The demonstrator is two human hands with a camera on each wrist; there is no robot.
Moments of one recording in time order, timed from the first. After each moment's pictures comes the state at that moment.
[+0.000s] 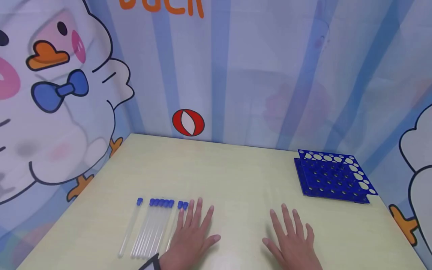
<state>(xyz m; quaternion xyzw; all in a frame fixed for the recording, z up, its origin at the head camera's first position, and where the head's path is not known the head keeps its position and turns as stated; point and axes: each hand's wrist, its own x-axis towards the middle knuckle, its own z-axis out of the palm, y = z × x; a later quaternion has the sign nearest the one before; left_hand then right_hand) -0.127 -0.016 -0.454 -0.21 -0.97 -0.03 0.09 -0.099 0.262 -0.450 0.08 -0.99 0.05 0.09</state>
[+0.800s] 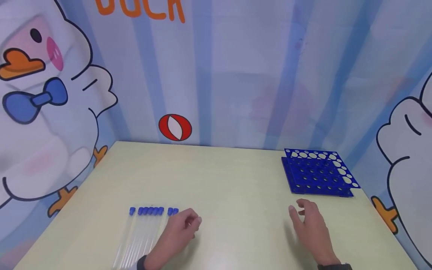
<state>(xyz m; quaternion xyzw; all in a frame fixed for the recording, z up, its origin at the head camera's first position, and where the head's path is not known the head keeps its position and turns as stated) -0.155 -0.016 -0.427 -0.18 -0.85 -0.49 0.00 -0.132 0.331 -0.434 -0.07 -0.95 0.28 0.12</state>
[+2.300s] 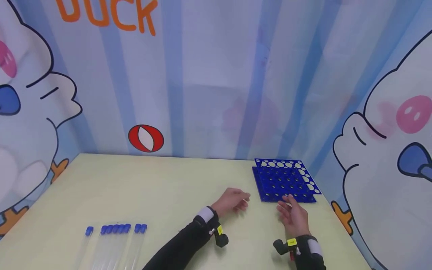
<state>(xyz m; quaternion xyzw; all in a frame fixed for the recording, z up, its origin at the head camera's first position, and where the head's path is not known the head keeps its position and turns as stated) -0.281 0.218 -0.467 -0.14 -0.71 -0.65 -0.25 -0.179 0.421 -0.453 -0.27 -0.47 0.84 0.05</state>
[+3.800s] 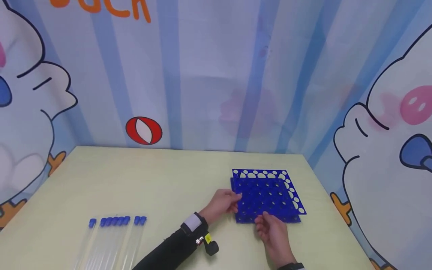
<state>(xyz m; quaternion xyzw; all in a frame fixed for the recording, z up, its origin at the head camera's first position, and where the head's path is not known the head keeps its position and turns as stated) -0.248 0.188 -0.469 -0.12 -0.68 -0.69 -0.23 -0.132 0.336 -0.460 -0.28 -0.57 0.77 0.02</state>
